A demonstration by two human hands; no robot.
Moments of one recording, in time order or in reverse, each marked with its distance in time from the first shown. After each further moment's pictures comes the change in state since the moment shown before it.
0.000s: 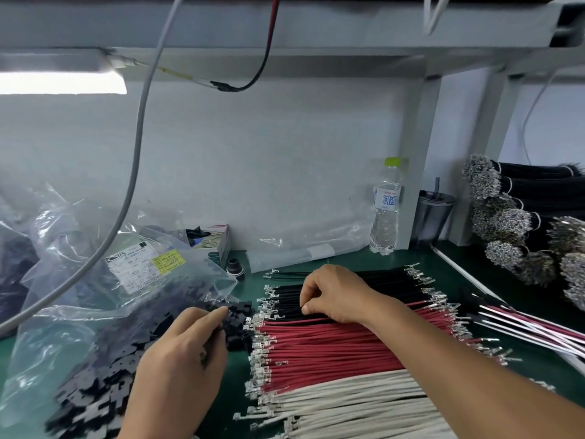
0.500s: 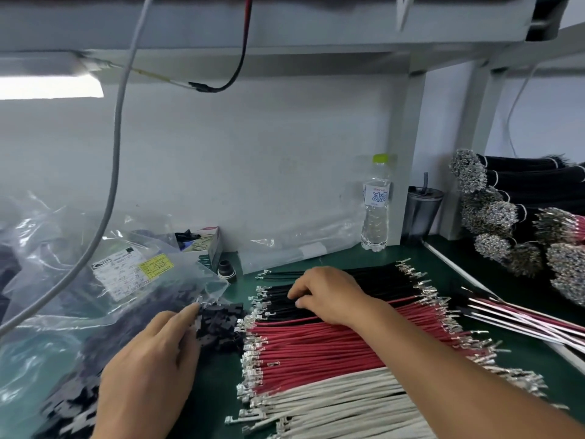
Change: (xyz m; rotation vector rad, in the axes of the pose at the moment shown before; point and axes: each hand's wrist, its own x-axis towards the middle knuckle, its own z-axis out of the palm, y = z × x) left_hand 0.006 -0.021 0.001 0.232 0.092 0.002; right_hand -0.006 0.000 0.003 -0.055 0.052 -0.024
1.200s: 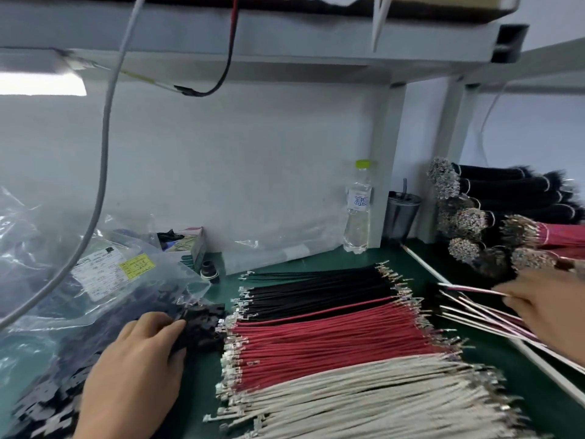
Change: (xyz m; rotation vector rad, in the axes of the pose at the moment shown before) left_hand 0.000 0.000 -0.001 0.208 -0.361 0.002; right_hand -0.206 0.248 -0.095 -0.624 0.496 0.273
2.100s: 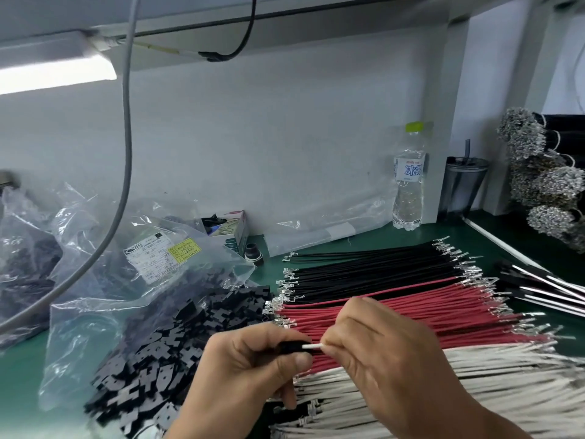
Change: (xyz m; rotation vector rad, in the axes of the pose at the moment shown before) left_hand -0.020 0.054 -0.028 -1.413 -0.272 -0.074; right_hand -0.012 -0.317 -0.062 0.756 0.413 -0.500
